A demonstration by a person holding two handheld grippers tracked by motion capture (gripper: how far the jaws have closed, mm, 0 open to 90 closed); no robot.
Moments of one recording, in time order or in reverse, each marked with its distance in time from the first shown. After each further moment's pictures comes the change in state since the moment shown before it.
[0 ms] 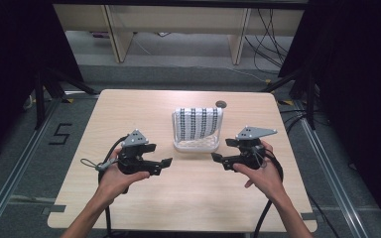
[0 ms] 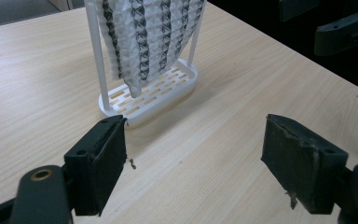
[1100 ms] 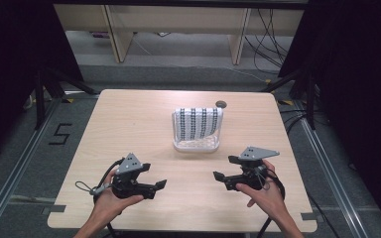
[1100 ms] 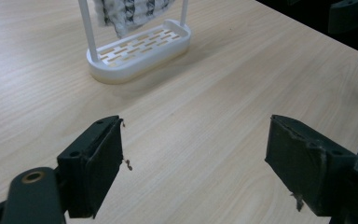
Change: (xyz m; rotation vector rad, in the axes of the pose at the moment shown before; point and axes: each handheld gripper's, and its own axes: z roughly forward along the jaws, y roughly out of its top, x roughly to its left) left arm -0.013 -0.060 -0.008 0.018 0.002 0.017; right arm 0.014 -0.048 -0.001 -0.002 0.036 0.039
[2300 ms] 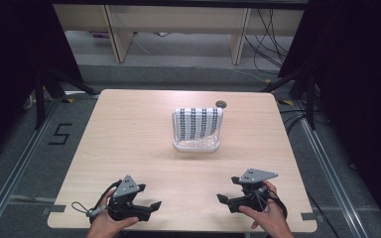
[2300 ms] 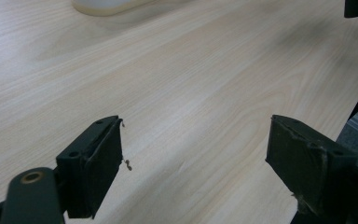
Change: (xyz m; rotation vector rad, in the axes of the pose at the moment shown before) left arm -0.010 -0.056 -0.006 0.074 0.008 0.008; right arm 0.010 -0.058 0.001 0.099 -0.020 -0.012
